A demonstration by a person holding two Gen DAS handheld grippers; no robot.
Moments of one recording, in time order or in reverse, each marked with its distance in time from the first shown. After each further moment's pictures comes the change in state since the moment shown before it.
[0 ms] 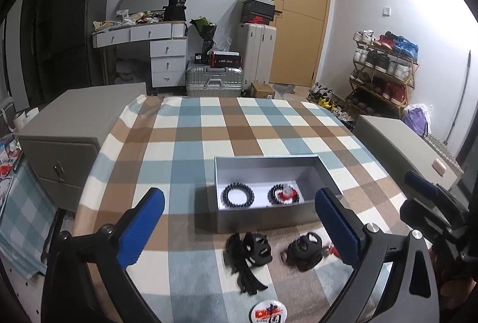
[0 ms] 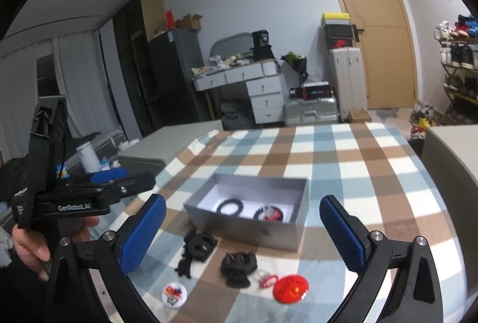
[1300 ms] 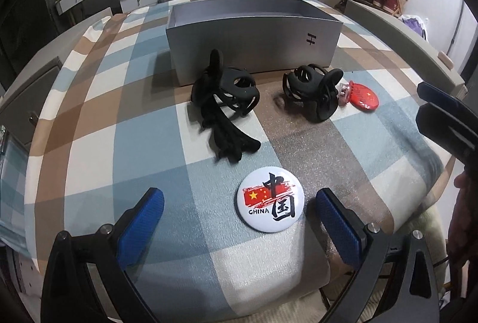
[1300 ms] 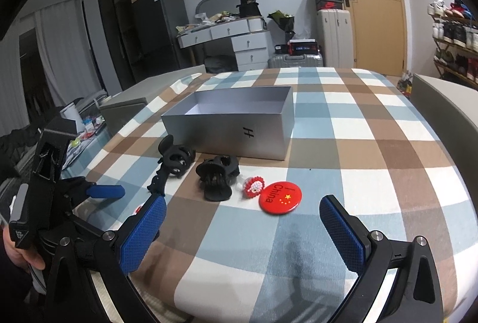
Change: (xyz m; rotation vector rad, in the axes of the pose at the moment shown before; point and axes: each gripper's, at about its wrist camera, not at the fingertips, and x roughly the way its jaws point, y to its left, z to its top) left arm 0.029 -0.026 -0.106 0.160 0.377 -0.006; right arm 0.003 -0.005 -0.078 -0.005 0.189 -0.080
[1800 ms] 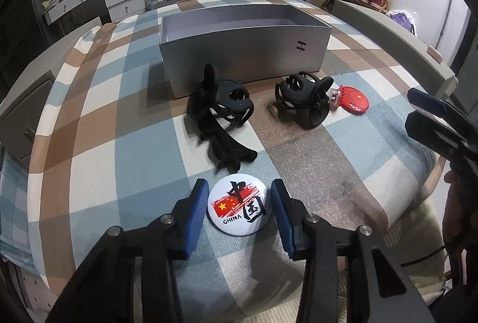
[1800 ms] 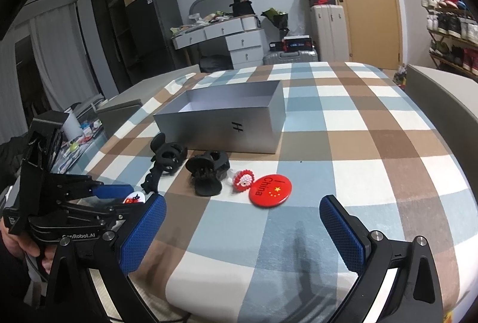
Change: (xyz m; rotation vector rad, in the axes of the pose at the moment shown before) left arm -0.005 0.003 0.009 0.052 -0.008 -0.039; right arm -0.002 -0.010 -0.005 0.039 0.005 -0.005
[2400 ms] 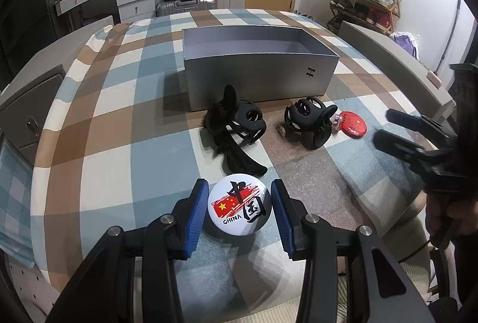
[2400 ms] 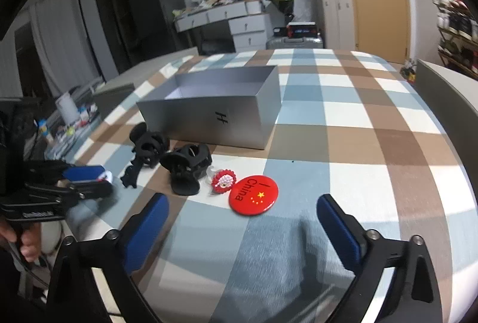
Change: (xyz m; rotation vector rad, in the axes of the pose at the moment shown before) left arm -0.014 0.017 0.004 -0.079 -0.055 -0.026; right arm 0.032 -0.015 0.010 -0.051 0.099 0.009
